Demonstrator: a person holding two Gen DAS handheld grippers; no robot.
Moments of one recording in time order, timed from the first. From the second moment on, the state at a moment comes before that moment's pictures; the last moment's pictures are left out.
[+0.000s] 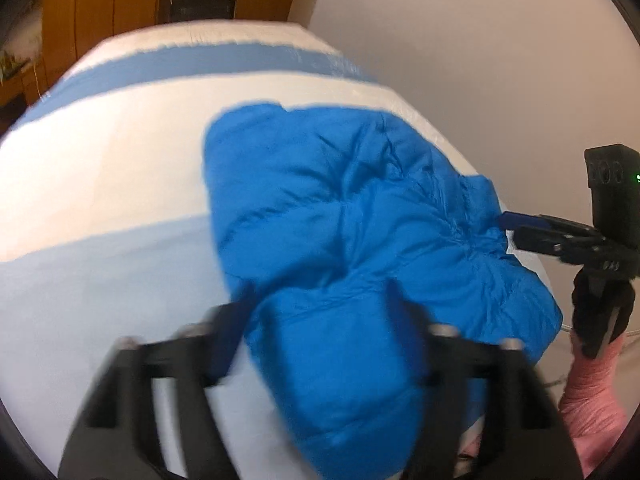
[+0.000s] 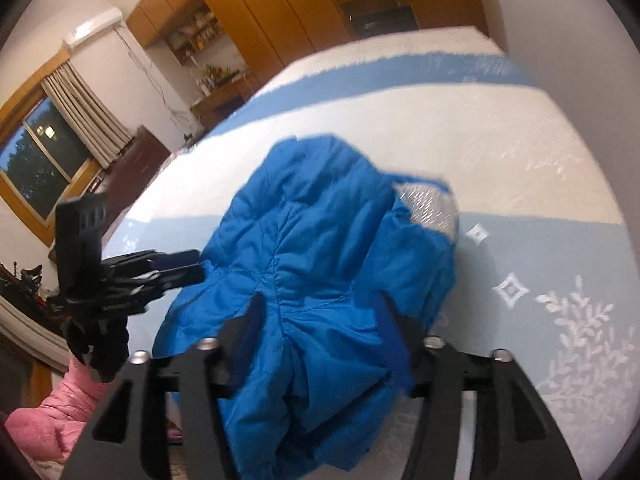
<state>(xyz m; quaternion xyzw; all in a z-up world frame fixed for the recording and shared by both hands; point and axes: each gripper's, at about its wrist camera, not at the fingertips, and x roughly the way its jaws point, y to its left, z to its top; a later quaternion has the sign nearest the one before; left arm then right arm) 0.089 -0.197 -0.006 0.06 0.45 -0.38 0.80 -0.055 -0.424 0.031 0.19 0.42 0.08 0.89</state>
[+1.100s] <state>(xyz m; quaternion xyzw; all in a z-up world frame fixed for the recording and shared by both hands) 0.134 -0.201 -0.076 -0.02 0.54 -0.48 0.69 -0.035 -0.472 -0.083 0.39 0.44 0.19 0.79</state>
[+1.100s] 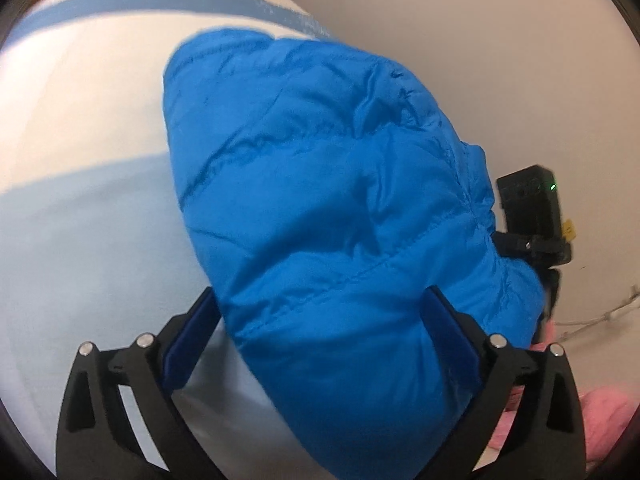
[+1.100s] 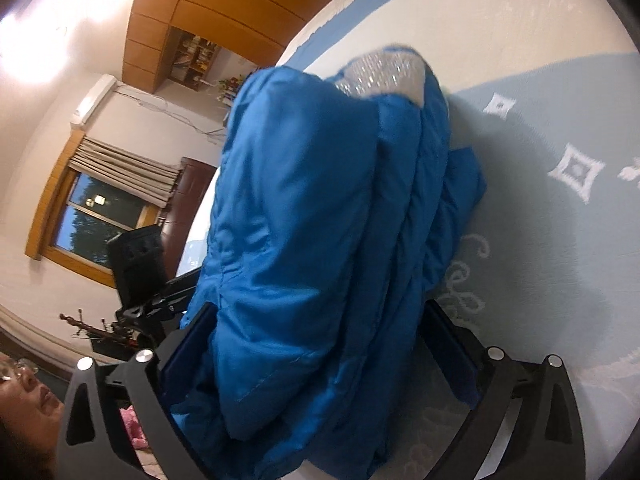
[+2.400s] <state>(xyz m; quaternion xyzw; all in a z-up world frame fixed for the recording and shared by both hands) 0.158 -0.186 -0.022 -0.02 0.44 -0.45 0.77 0.050 -0.424 -0.019 0.24 0.40 0.25 0.85</state>
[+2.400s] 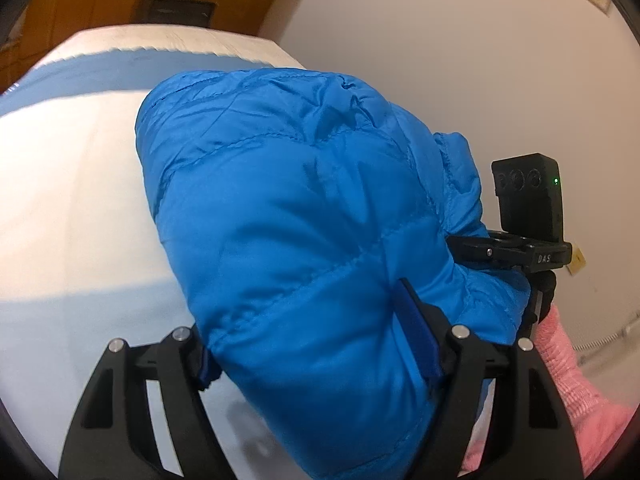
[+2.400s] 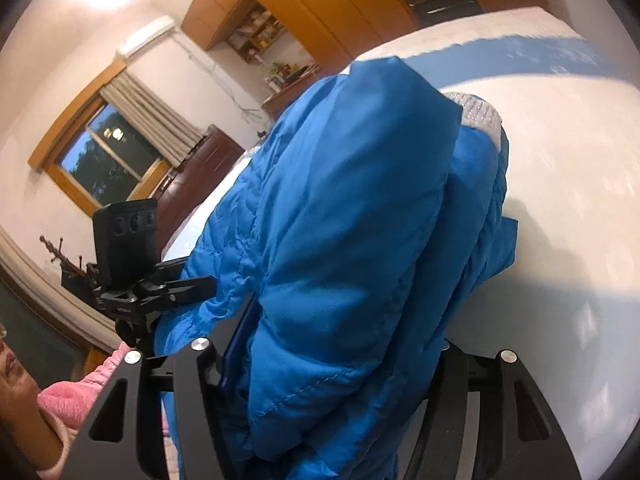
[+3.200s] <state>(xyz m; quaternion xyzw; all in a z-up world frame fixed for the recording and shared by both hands) 0.283 -0.158 -0.063 -0.07 0.48 -0.35 0.80 0.197 -0.438 -0.068 0.25 0.45 0.25 0.82</state>
